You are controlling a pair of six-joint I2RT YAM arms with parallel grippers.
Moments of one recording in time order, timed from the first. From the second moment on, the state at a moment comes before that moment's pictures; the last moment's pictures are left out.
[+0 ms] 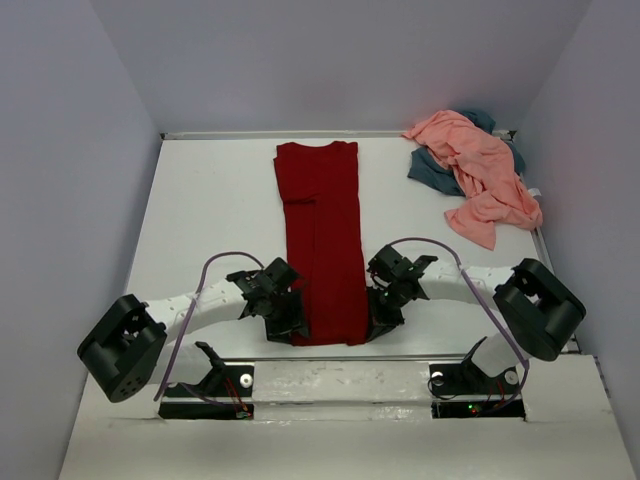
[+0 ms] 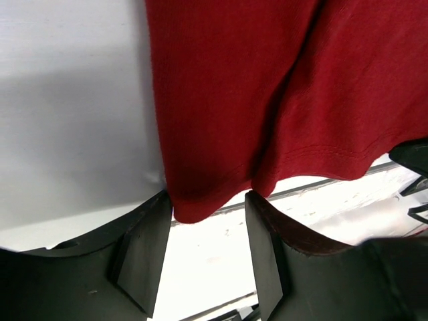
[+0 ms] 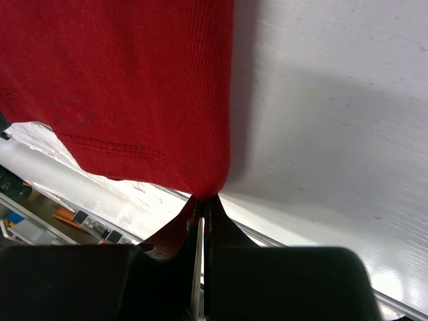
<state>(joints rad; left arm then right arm) -0.80 1.25 0.54 -0.54 0.24 -1.01 0.77 1.51 0.70 -0.51 -0.47 0.76</state>
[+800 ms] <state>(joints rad) -0.80 1.24 0.54 -0.58 0.22 -0.99 0.77 1.52 0.71 -0.51 -0.47 0.75</state>
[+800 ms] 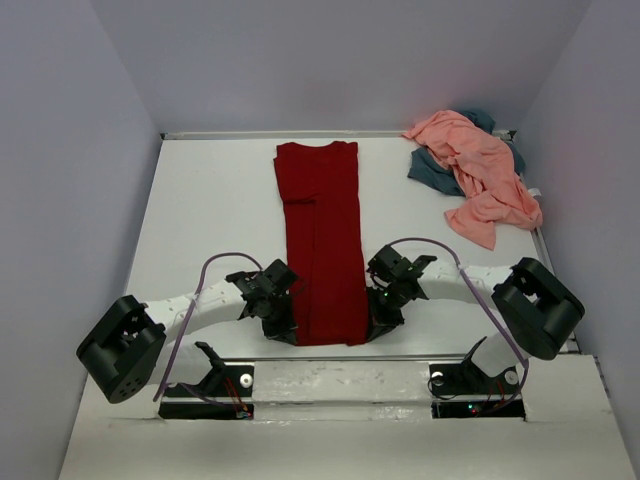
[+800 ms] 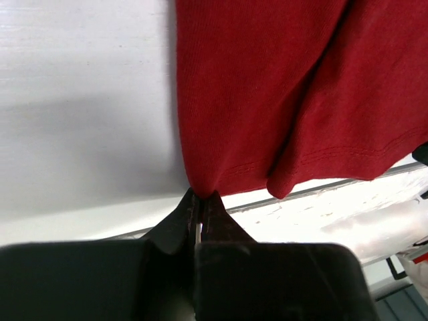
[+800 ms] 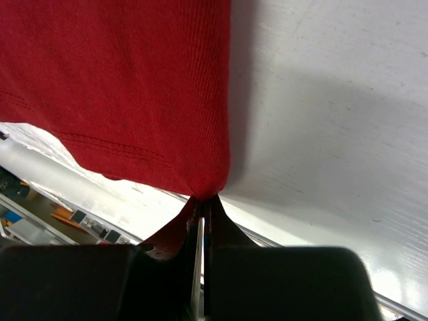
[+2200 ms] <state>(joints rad) -0.80 1.27 0.62 -0.67 0.18 -0.94 0.68 1.49 0.71 -0.59 -0.46 0.67</state>
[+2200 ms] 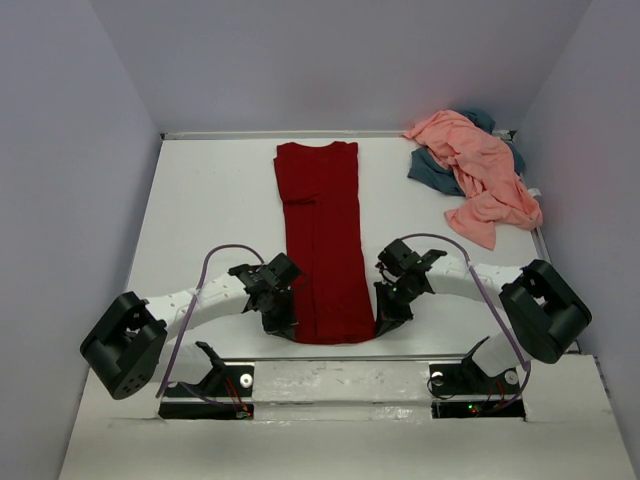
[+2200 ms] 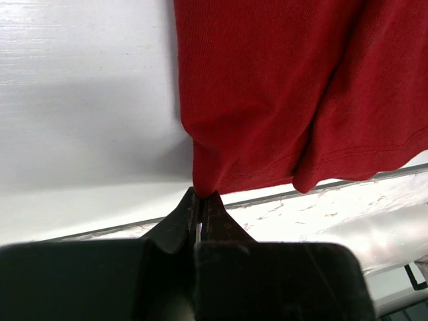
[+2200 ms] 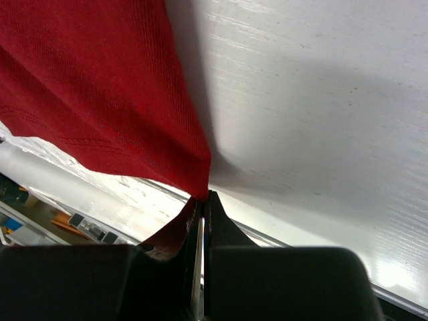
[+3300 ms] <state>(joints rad) -0.75 1.31 0.78 -0.78 0.13 -0.90 0.64 1.48 0.89 -0.77 -0.44 0.58</state>
